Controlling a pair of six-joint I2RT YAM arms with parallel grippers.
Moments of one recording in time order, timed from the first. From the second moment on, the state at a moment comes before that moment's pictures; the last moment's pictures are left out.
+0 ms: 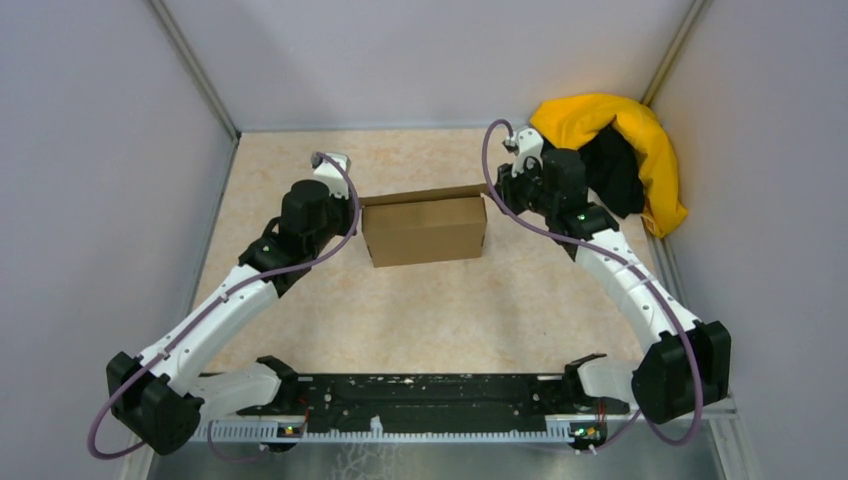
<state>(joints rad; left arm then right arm) -0.57 1.10 0.95 -0.23 -0.28 -0.14 0.32 1.24 1.05 -0.21 -0.29 -0.05</state>
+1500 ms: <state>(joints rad) -0.57 1.17 1.00 -0.25 -0.29 -0.19 0.35 1.28 1.09 -0.22 -0.25 -0.02</state>
